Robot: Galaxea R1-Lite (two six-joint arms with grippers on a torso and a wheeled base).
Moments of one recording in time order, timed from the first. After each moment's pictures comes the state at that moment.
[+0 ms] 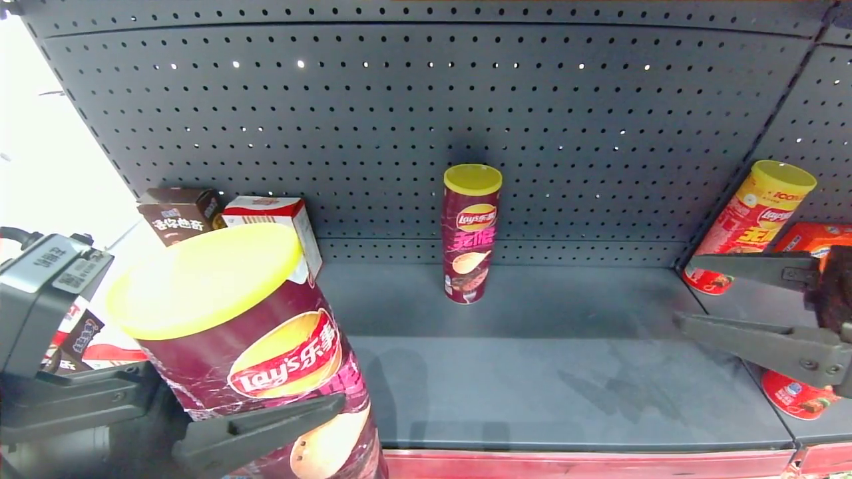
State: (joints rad) left arm -0.52 1.18 -0.43 -0.72 -0.68 -0.04; right arm 0.43 1.12 -0.80 -0.11 0.41 -0.09
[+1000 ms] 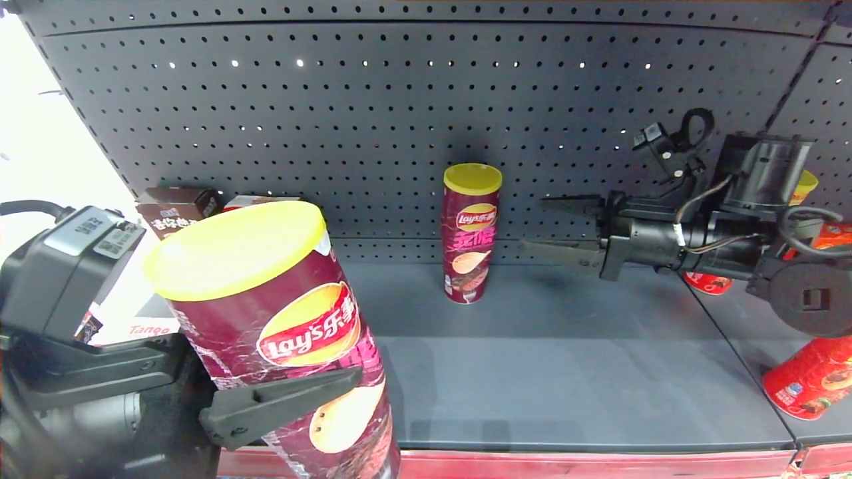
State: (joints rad) left arm -0.52 1.23 -0.48 -0.71 -0.68 -0.04; right arm 0.35 1.76 -1.07 -0.67 0.83 -0.15
